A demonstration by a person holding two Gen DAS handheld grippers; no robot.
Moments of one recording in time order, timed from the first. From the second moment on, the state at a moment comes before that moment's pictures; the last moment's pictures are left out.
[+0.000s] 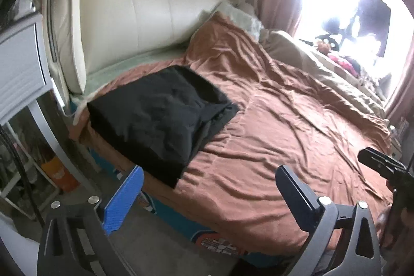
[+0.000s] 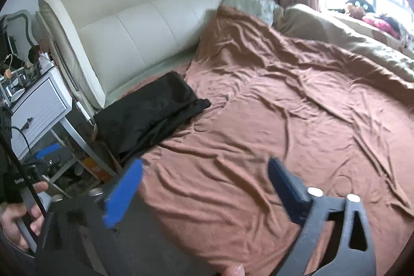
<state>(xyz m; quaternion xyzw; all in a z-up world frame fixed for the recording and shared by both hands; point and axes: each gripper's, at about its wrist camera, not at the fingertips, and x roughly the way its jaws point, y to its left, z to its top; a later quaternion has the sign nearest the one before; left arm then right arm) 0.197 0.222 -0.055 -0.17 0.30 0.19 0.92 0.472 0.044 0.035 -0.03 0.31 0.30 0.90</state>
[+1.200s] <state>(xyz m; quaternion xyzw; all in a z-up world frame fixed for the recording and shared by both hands) 0.071 0.045 -0.040 -0.07 0.25 0.06 0.96 0.217 -0.128 0.016 0.03 0.24 0.15 0.96</state>
